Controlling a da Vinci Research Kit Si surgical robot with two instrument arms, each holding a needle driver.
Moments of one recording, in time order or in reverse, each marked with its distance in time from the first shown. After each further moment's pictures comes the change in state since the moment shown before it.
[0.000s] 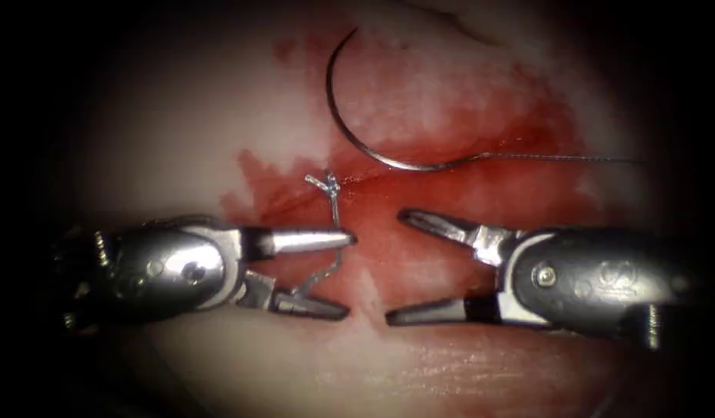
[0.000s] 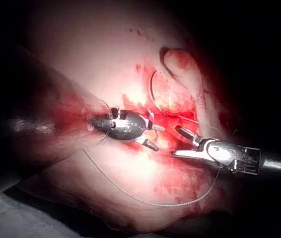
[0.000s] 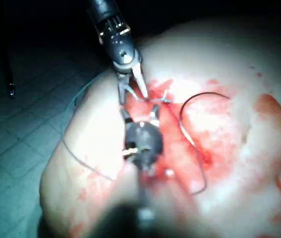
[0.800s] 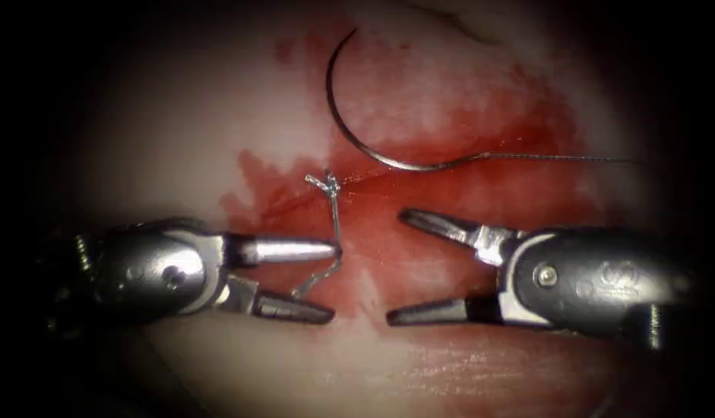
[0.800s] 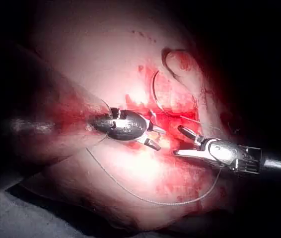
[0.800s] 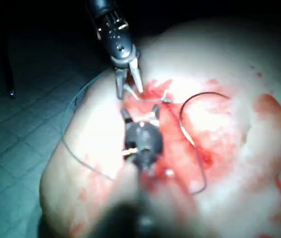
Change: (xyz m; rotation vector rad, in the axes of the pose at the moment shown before) right arm 0.000 0.000 0.000 0.001 0.000 0.000; left arm 0.001 0.001 -0.001 -0.013 0.018 0.007
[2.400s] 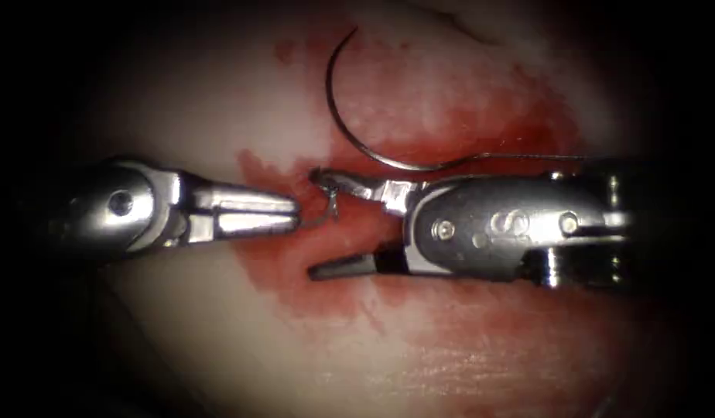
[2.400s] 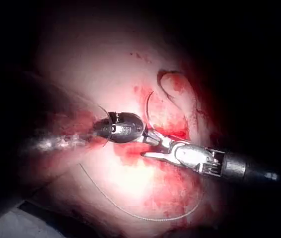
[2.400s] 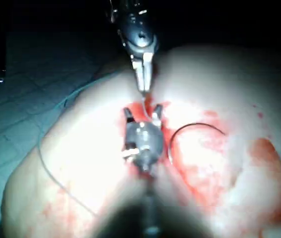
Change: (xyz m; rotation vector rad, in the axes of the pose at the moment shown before) right arm 0.001 0.001 0.008 -0.007 0.111 -0.164; left arm 0.003 -0.004 -0.004 0.138 -0.017 -0.231
